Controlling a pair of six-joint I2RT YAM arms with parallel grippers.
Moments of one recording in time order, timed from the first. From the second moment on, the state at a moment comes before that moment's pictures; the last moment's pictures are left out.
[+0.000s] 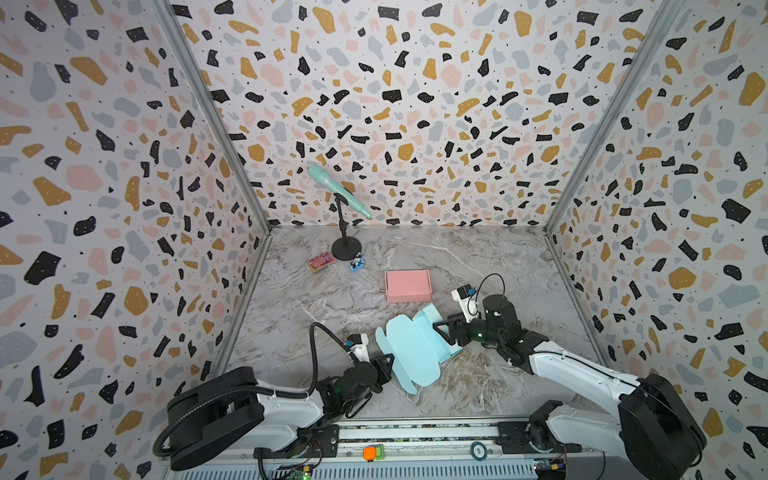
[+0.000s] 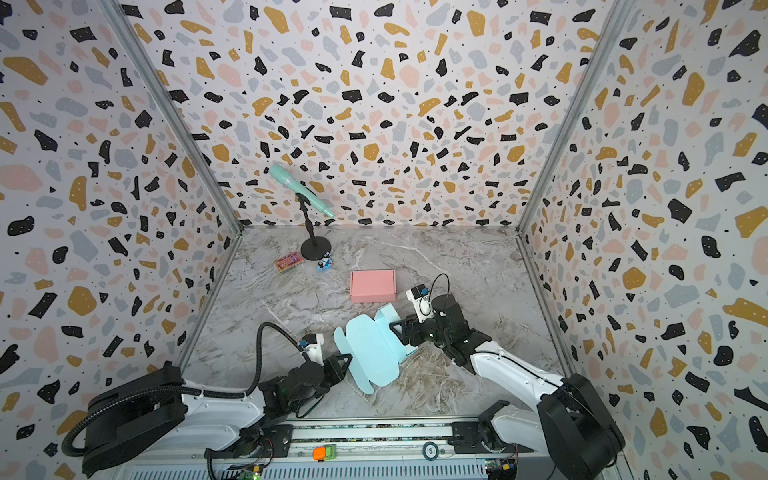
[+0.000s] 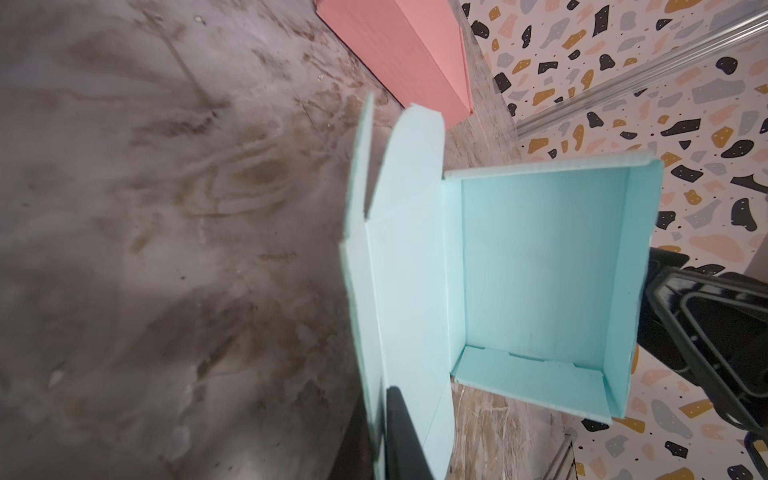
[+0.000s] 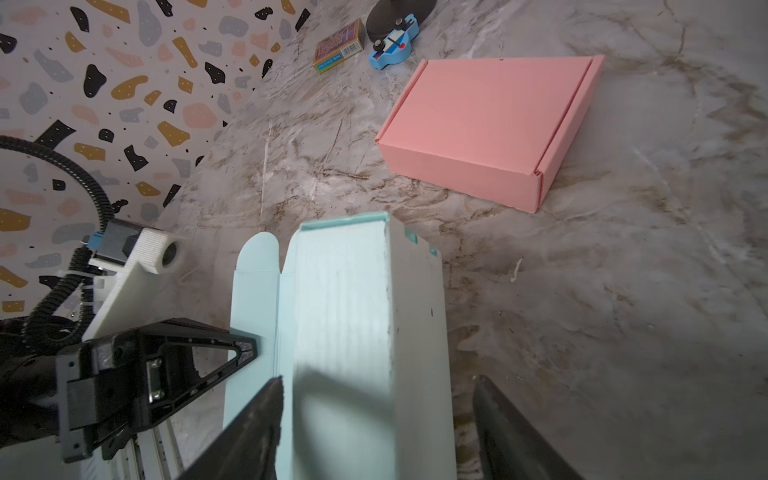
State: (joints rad) left arm -1.08 1.22 0.10 0.61 -0.35 -1.25; right arm 0.57 1.14 0.52 0.09 -0.39 0.31
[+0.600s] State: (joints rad) left arm -1.08 0.98 0.18 0.30 -0.38 -1.14; right arm 0.57 0.81 0.52 -0.07 -0.32 0.27
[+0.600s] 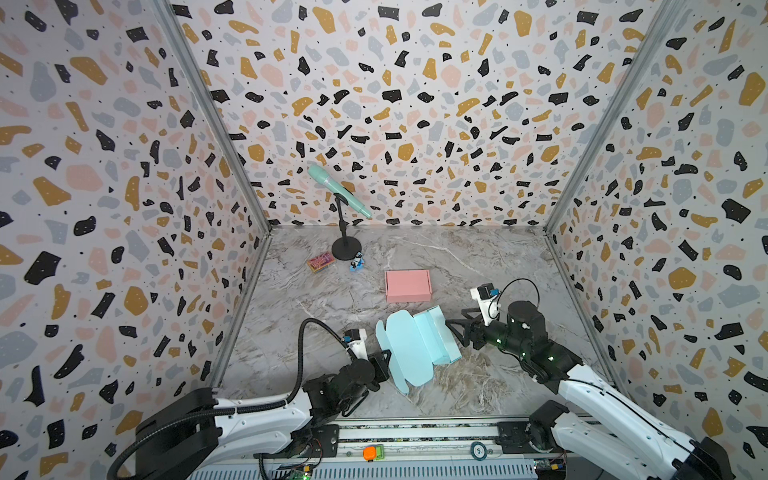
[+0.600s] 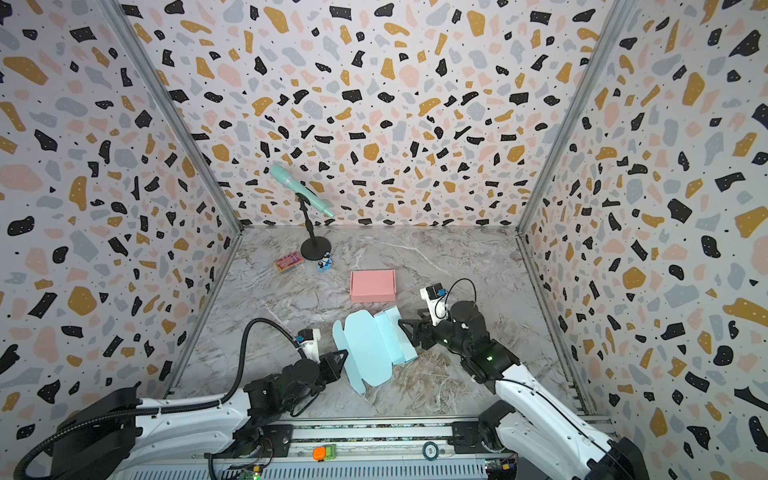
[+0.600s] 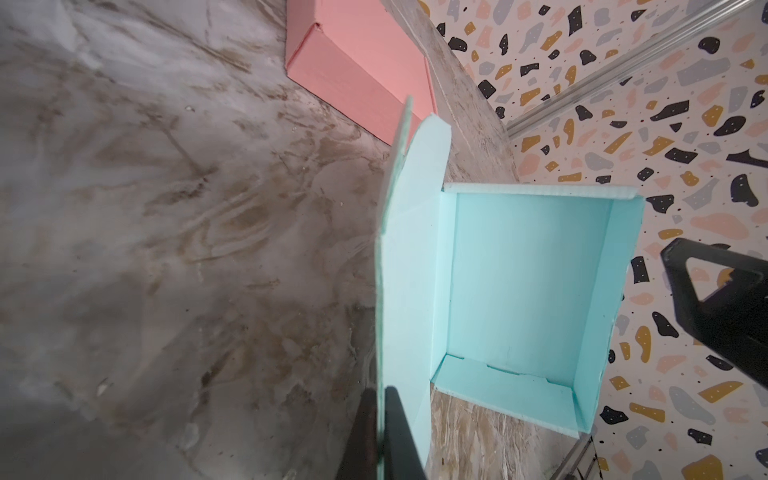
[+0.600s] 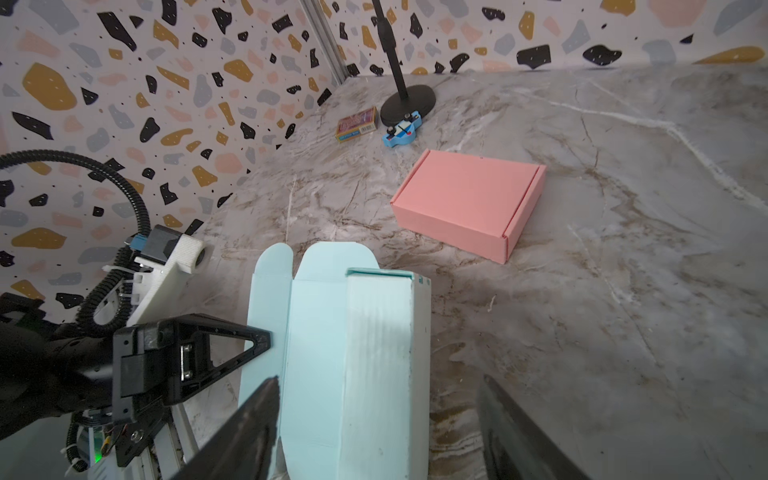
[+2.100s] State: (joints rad) left arm -1.08 1.27 1.10 -0.77 -0.24 -0.32; right arm 0.59 0.70 0.33 0.31 -0.44 0.10
